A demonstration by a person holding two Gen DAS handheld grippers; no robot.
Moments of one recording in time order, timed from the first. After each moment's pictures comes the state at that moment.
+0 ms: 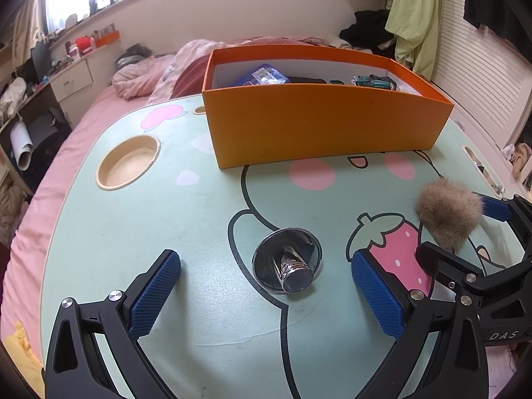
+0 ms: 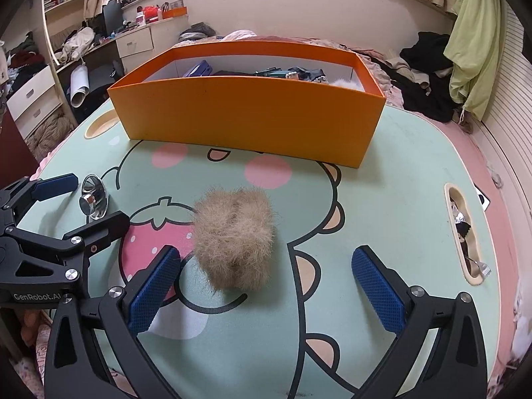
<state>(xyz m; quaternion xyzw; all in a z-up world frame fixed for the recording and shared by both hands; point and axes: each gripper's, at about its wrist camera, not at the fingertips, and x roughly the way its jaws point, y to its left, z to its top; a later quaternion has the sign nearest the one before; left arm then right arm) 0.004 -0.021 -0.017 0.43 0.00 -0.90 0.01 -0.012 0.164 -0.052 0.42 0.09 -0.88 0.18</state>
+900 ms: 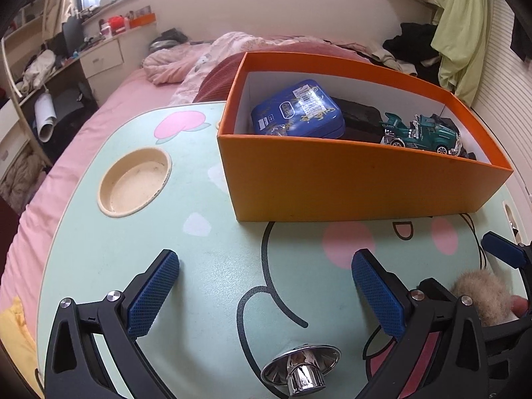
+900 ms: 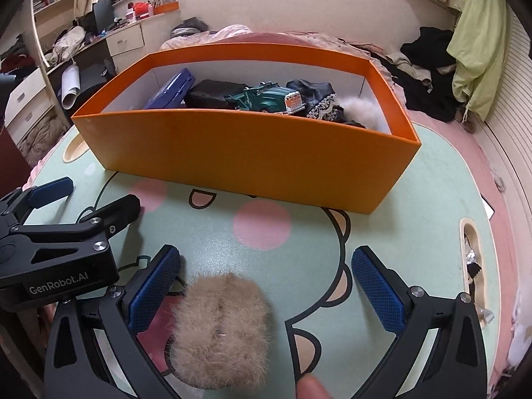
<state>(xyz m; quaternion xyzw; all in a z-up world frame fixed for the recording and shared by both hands) -0.043 -0.030 -0.013 0.43 0.04 -0.90 0.09 -0.056 0.148 -0.053 0.44 0.09 -0.88 0.17</state>
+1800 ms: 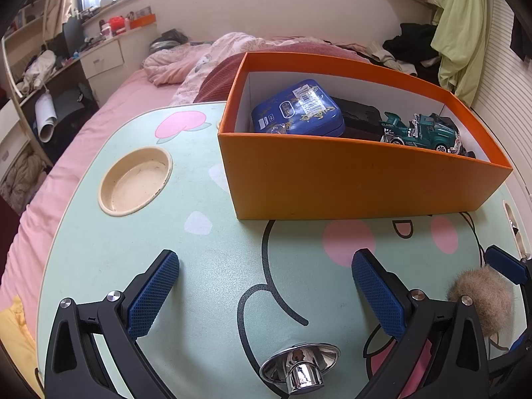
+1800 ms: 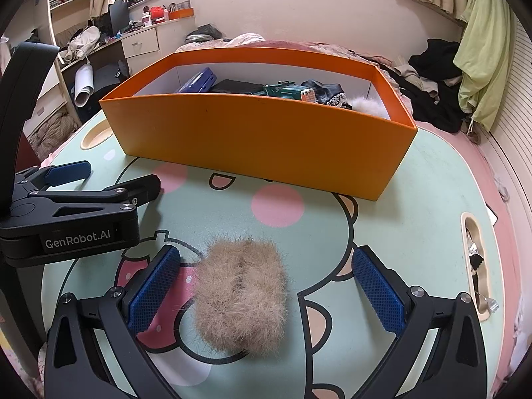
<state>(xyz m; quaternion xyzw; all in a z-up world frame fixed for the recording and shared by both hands) -0.043 -0.030 -0.015 0.43 0.04 -0.90 0.09 -0.035 0.151 -0.056 0.41 0.10 -0.88 0.19</state>
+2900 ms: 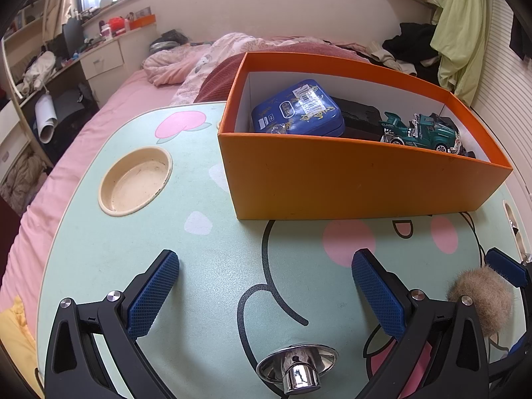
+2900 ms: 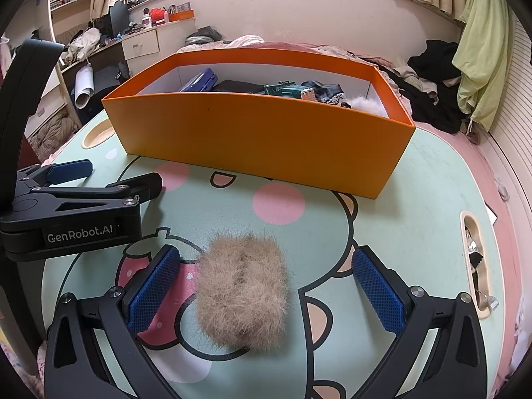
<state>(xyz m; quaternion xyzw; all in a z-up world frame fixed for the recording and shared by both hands) -0.043 -0.029 -0.015 0.43 0.04 -0.90 0.09 -0.031 0.150 -0.057 0.41 0.10 -0.89 0.19</state>
